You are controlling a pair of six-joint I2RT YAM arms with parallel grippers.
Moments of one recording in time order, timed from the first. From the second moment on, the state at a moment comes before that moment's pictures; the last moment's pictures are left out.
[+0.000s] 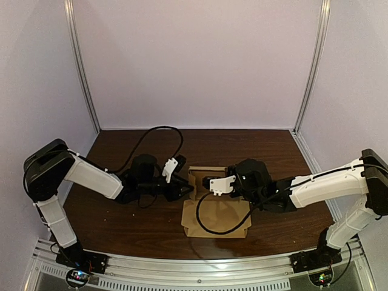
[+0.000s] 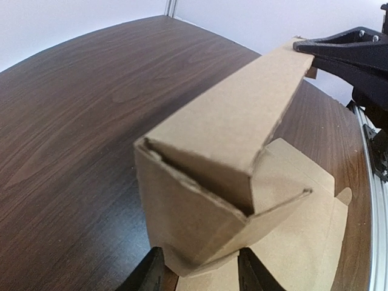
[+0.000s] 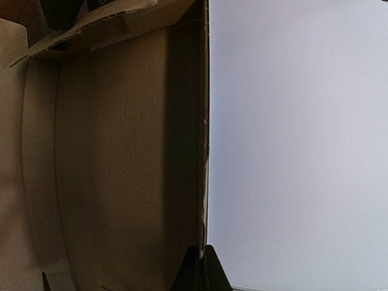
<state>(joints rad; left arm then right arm) -0.79 1.77 0.73 0.60 0.36 -0.25 1.04 1.50 0.75 0.31 0.51 -1.14</state>
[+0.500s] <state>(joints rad) -0.90 1.80 0.68 0.77 0.04 -0.20 1.05 1.50 0.74 0.32 0.56 -1.13</state>
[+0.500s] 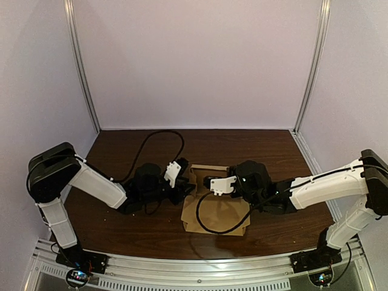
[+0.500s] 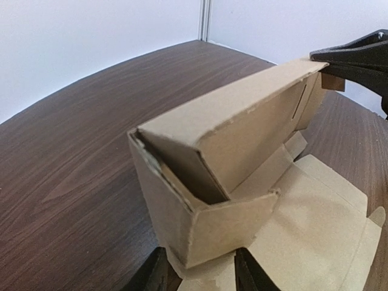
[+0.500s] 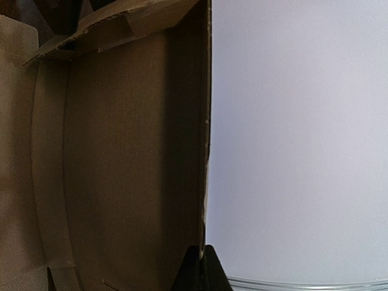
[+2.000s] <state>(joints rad) -0.76 1.64 0.71 0.45 0.00 -0.19 1.07 1.67 0.61 0.86 0.71 -1.41</state>
